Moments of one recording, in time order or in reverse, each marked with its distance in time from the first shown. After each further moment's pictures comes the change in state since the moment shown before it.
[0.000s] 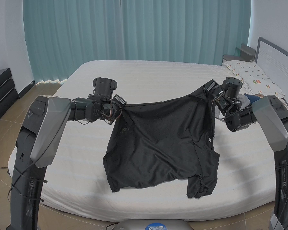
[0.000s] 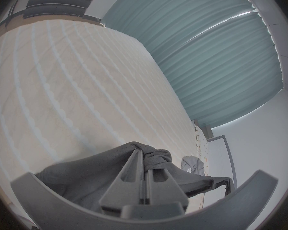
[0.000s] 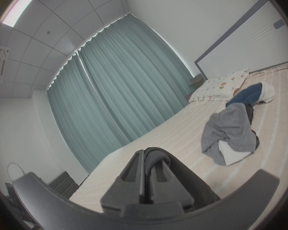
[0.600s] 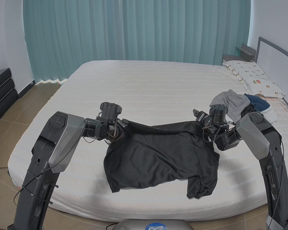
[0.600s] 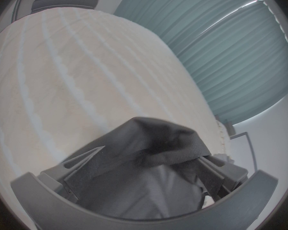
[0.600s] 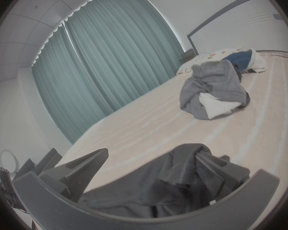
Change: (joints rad) left arm 0.015 0.166 -0.001 0.072 0.065 0.023; right arm -0.014 0.195 0.039 0.092 0.033 -0.001
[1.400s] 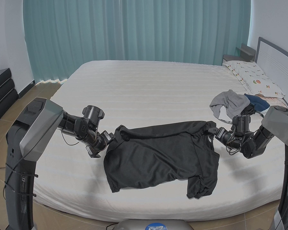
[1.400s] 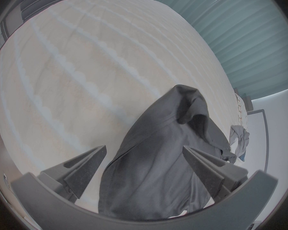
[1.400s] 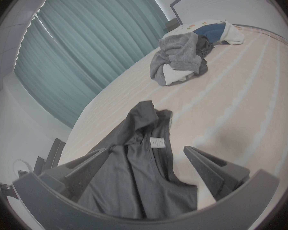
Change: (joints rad) left arm 0.073 -0.275 0.466 0.056 -0.210 0.157; right arm -0.098 -0.346 0.644 -0.009 0.258 0.092
